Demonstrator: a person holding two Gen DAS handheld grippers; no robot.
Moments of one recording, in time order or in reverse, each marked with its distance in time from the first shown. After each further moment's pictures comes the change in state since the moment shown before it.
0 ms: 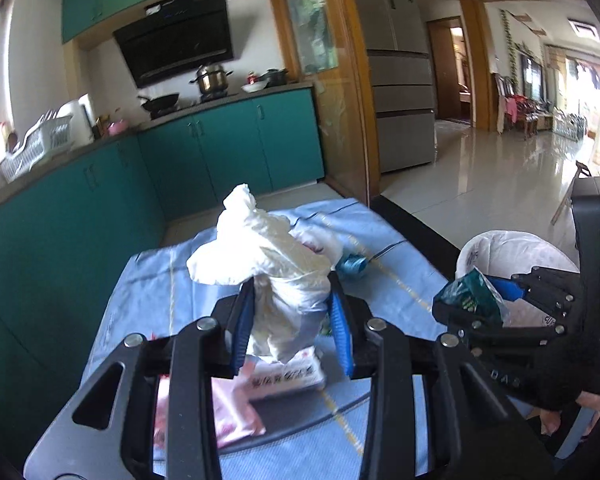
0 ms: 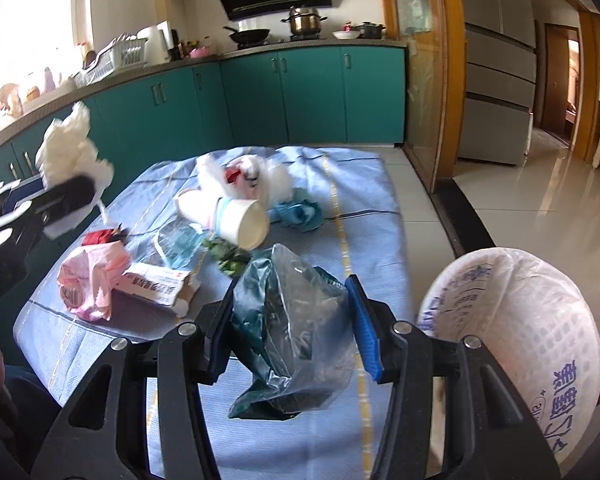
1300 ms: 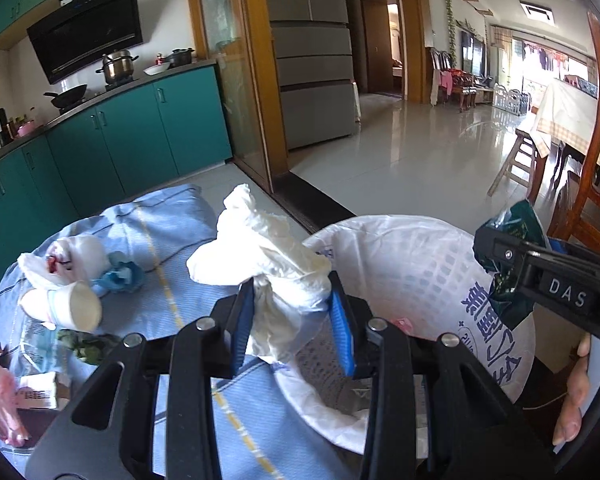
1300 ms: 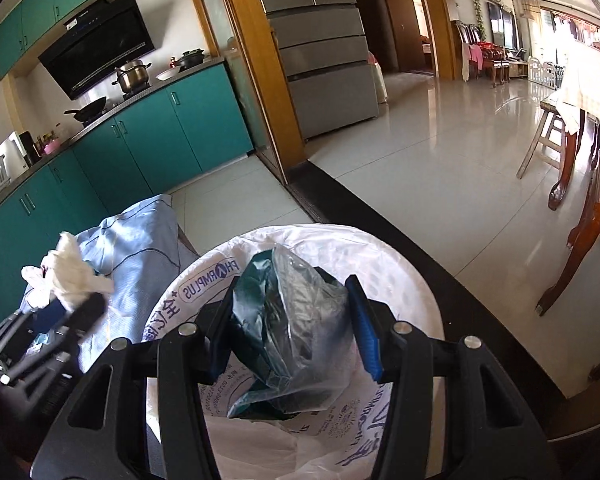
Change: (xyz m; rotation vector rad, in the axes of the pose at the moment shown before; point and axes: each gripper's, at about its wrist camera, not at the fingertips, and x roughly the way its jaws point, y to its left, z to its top) left arm 0.078 -0.224 -0.001 0.063 0.094 -0.253; right arm -0.072 -0.209 -0.047 0.433 -0.067 -0.341
